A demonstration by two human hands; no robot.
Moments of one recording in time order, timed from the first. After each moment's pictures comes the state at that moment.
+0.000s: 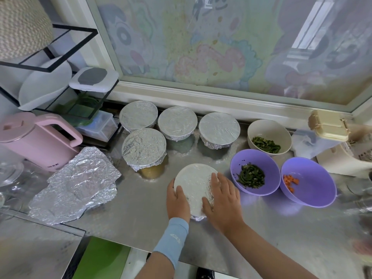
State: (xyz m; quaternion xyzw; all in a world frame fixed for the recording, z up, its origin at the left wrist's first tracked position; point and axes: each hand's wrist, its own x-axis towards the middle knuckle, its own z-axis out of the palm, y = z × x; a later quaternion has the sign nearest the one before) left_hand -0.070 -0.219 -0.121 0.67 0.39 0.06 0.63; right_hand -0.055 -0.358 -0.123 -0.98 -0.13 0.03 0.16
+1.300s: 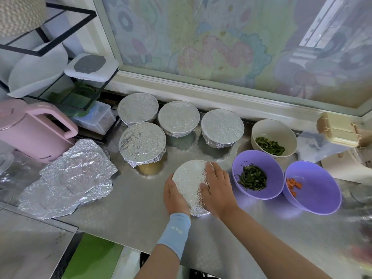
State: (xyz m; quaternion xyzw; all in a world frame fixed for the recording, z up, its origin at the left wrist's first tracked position) left_hand -0.050 -0.226 -0.120 0.46 0.46 0.14 0.75; right_hand -0.012 -0.339 -0.113 -0.95 -0.13 0.12 0.24
